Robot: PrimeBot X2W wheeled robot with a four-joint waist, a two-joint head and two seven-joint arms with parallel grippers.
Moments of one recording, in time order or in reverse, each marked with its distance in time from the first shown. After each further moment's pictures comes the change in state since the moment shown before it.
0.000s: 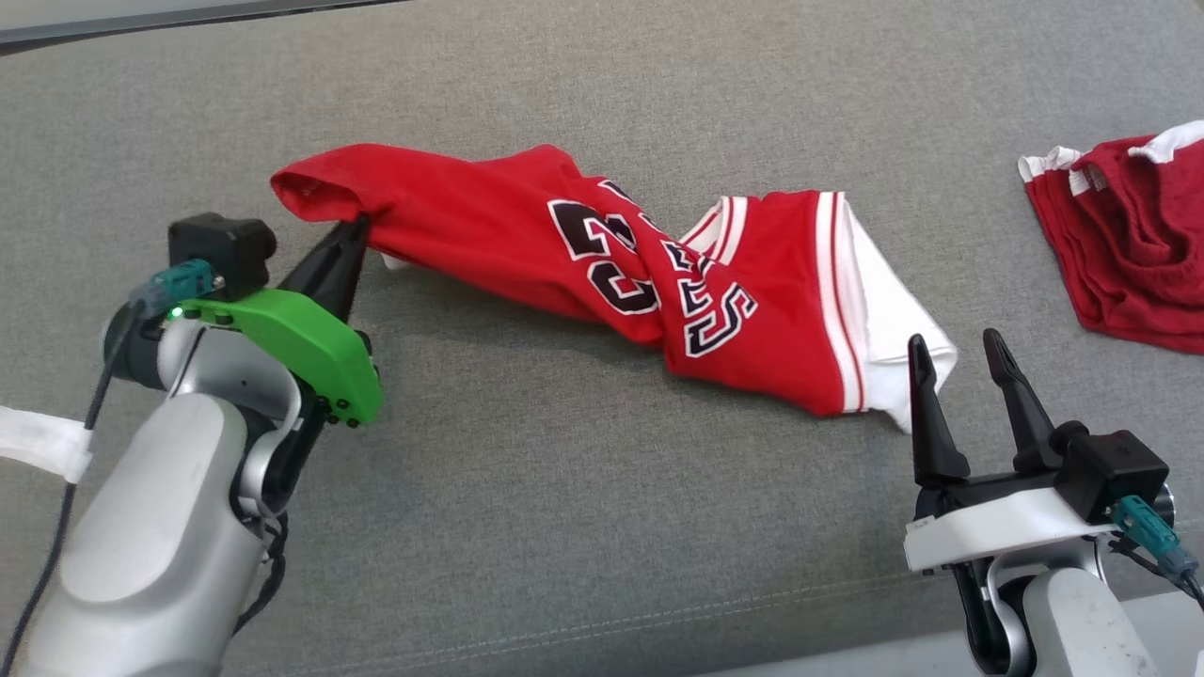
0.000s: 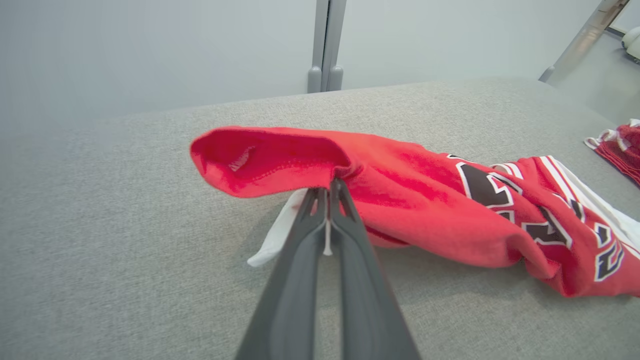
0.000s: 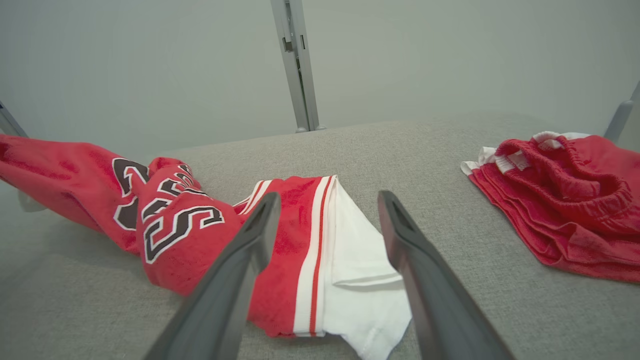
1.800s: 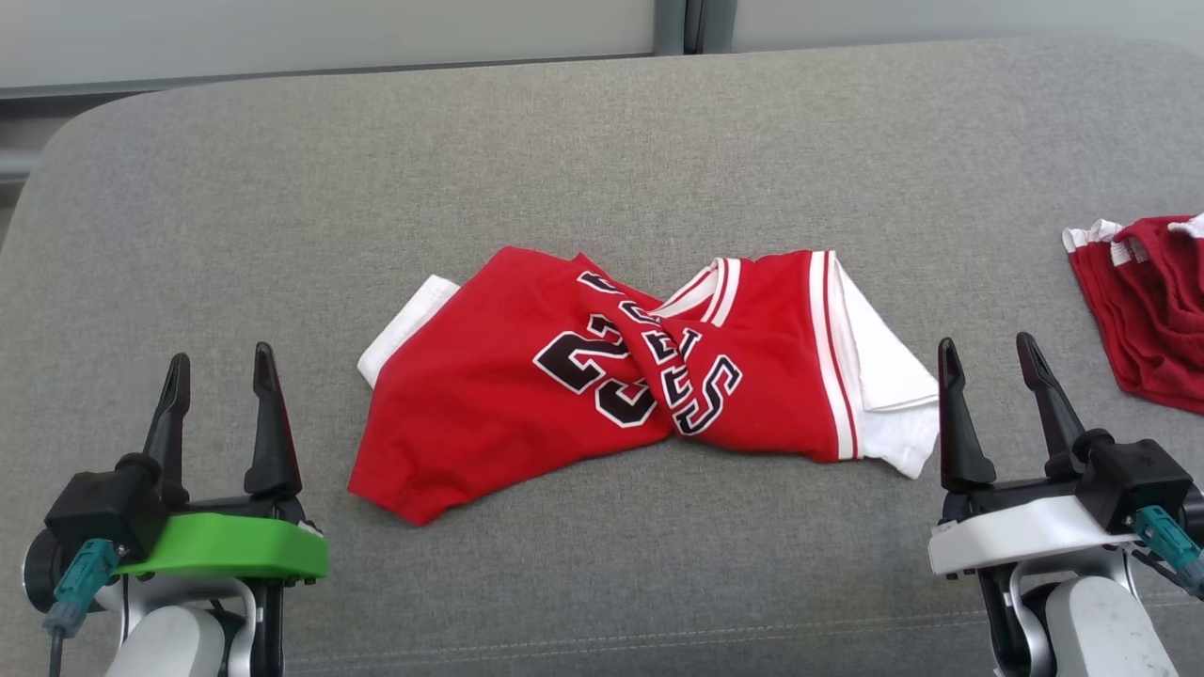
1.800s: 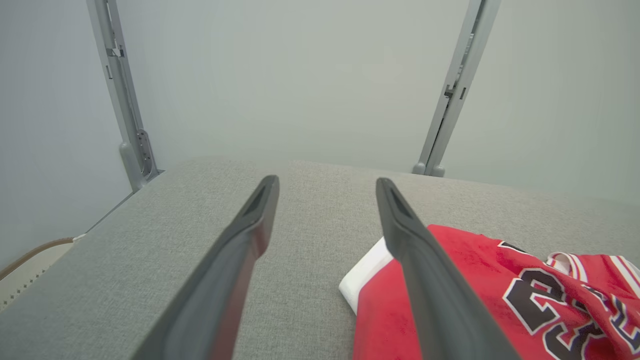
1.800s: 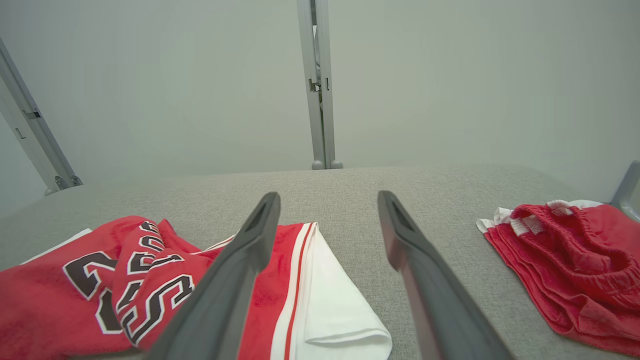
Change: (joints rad) left arm 0.437 0.015 0.204 -0.281 0.065 0.222 -0.379; right arm 0.023 0.000 -0.049 -0.023 -0.065 0.000 0.000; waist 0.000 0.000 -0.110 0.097
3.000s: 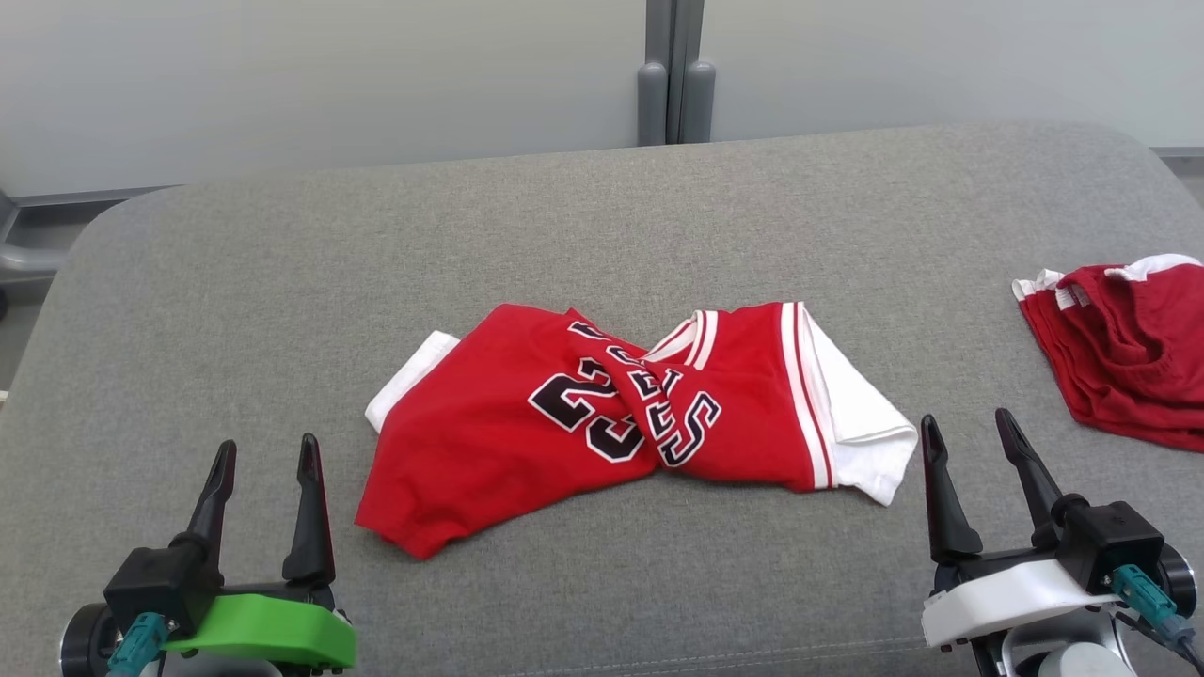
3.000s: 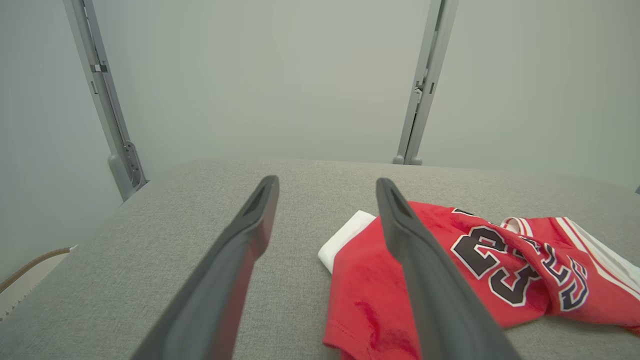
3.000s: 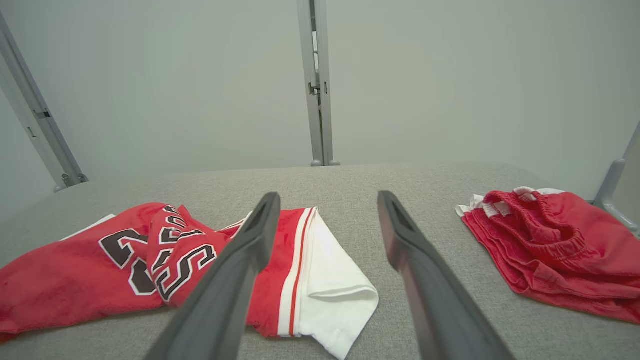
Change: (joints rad) left arm 0.136 0.008 -0.042 -0.034 0.047 0.008 0.010; right arm 0.111 0.000 0.024 0.005 -0.006 0.000 0.011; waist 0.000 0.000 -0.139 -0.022
